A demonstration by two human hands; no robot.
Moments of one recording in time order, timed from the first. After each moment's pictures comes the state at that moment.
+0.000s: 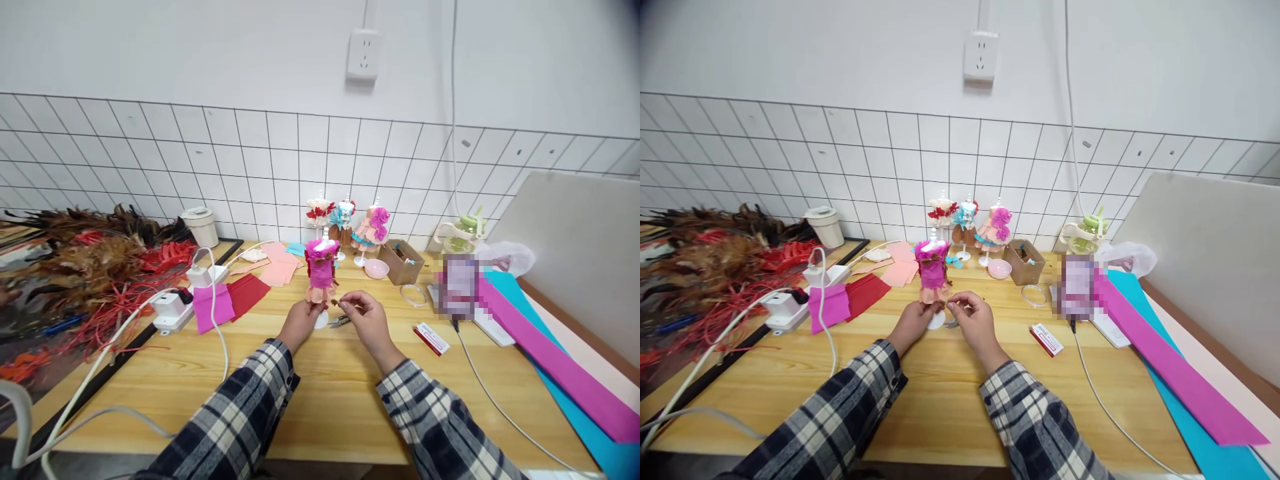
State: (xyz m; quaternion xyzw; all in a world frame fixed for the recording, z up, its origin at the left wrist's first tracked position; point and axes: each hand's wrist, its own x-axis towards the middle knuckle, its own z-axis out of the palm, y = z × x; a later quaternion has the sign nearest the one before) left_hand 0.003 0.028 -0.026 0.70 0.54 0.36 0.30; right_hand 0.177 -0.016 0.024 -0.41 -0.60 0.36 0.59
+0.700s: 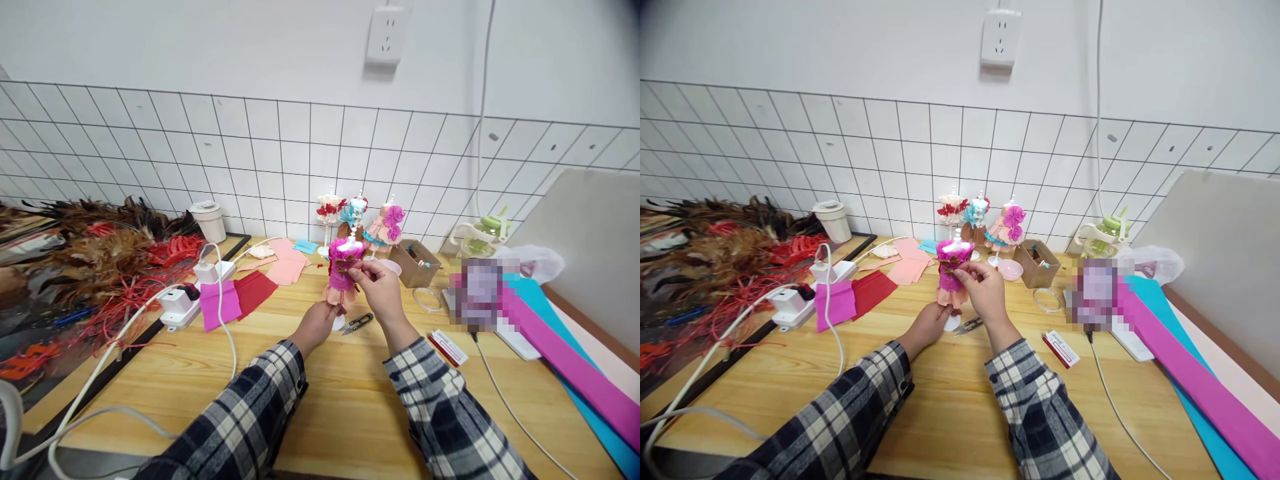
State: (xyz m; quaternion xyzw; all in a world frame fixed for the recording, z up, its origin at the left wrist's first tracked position) left_hand 0.017 0.032 -0.028 0.76 0.49 0.32 0.29; right_hand 0.170 0.027 0.071 -0.44 -0.61 0.27 0.60
